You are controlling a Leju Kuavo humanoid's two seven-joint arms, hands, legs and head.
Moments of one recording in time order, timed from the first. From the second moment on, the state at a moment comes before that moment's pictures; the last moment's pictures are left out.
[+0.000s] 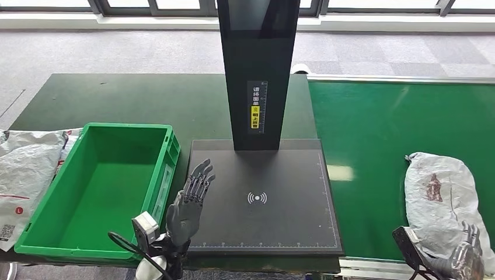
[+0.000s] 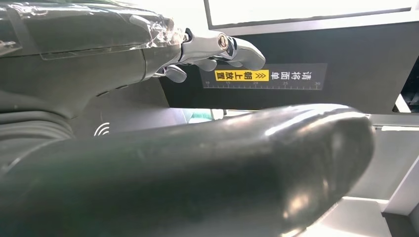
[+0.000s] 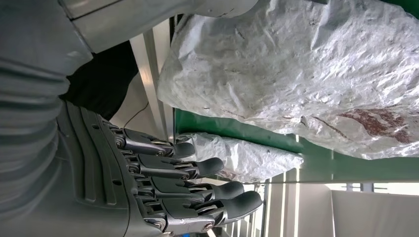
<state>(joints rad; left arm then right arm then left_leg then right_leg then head) 0.01 -0.28 -0.17 -1.36 -0.12 -0.29 -0.63 0.02 0.06 -0.78 -1.09 1.41 -0.36 -0.23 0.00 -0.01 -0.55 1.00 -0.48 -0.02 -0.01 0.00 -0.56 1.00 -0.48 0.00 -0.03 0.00</state>
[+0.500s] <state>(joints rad) -0.02 -0.28 -0.17 -1.32 -0.12 -0.29 -0.63 -0.06 -0.06 -0.75 -0.89 1.46 -0.44 -0.16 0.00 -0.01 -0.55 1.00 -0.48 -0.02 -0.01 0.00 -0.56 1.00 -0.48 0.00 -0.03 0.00</state>
